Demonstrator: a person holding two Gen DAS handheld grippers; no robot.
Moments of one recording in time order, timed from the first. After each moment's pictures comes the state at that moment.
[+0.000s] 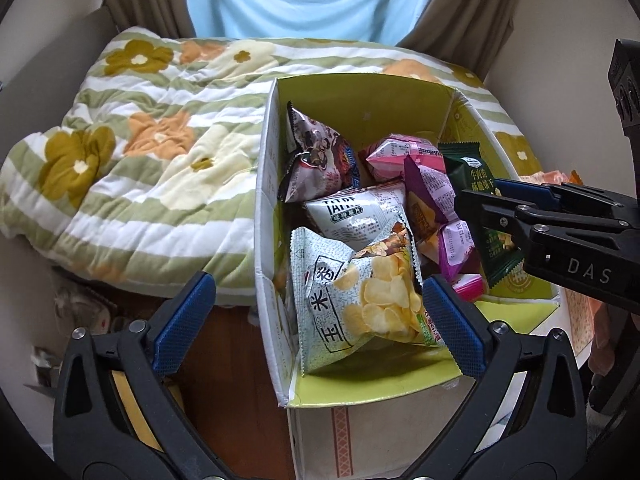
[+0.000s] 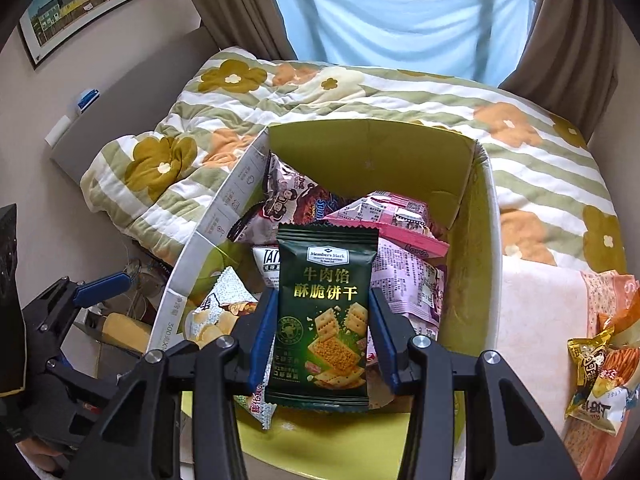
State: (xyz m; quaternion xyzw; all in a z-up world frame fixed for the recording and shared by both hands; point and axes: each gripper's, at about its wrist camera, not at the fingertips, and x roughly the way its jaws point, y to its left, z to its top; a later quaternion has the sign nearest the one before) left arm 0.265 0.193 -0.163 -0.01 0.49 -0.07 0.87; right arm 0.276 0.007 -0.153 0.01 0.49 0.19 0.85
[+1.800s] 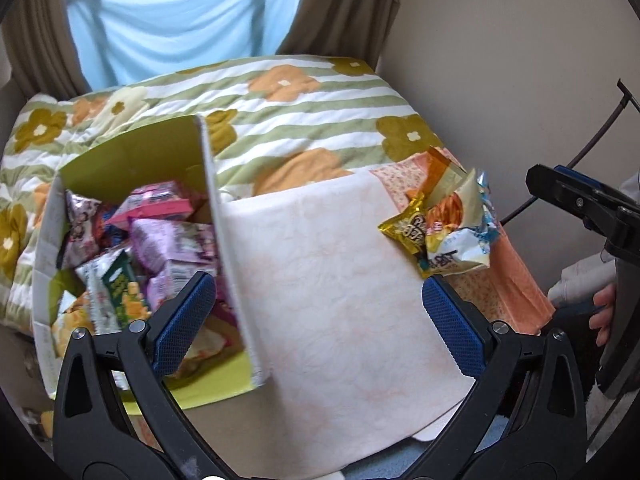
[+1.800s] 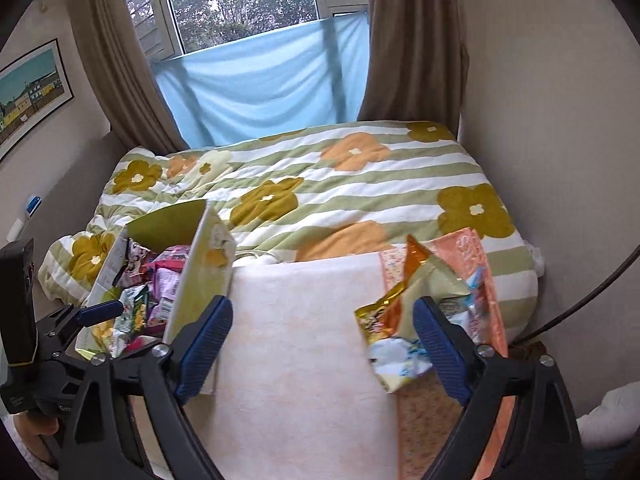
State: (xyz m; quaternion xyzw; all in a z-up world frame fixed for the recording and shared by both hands) left arm 0.236 -0.091 -0.132 0.05 0.47 -0.22 0.86; right arm 0.182 -0.299 -0.095 0.09 0.40 0.02 0.91
